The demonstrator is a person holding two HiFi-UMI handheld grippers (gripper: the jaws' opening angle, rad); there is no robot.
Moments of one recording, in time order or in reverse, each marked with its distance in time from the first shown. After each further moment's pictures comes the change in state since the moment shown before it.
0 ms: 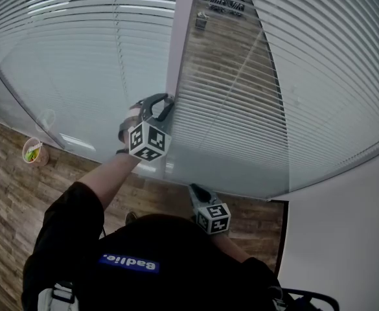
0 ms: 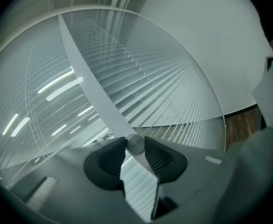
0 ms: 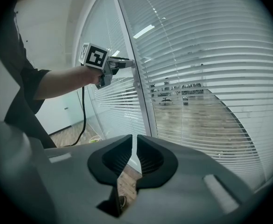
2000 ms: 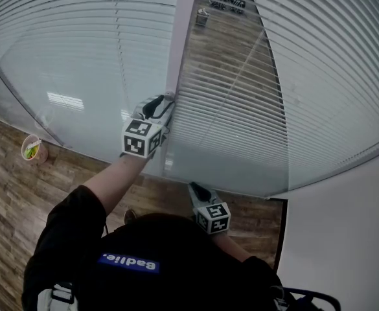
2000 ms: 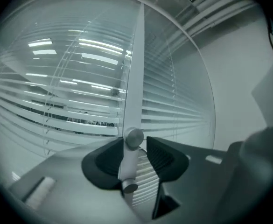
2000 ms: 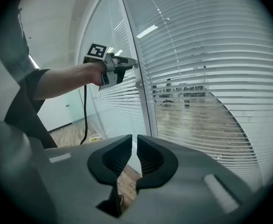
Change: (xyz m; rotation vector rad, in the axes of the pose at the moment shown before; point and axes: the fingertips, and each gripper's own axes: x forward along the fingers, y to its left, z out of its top) left arm -0.007 0.006 -0.009 -0.748 -0.126 -0.056; right arm -0.002 0.003 0.003 -0.040 0.002 0.006
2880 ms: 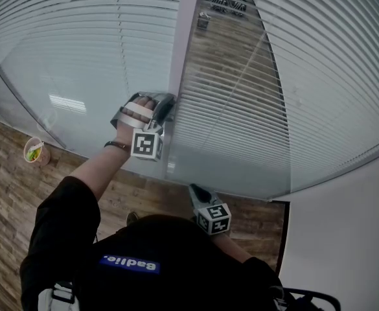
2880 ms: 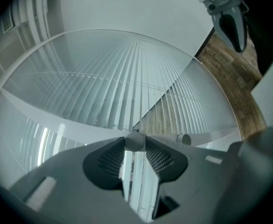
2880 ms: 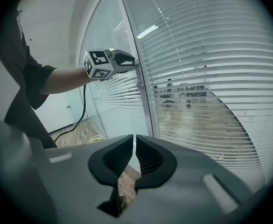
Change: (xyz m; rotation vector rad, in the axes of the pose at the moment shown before) left arm 0.007 -0.013 -0.004 1.518 0.185 0.031; right arm 0.006 0.004 0.003 0.007 -0.006 0.015
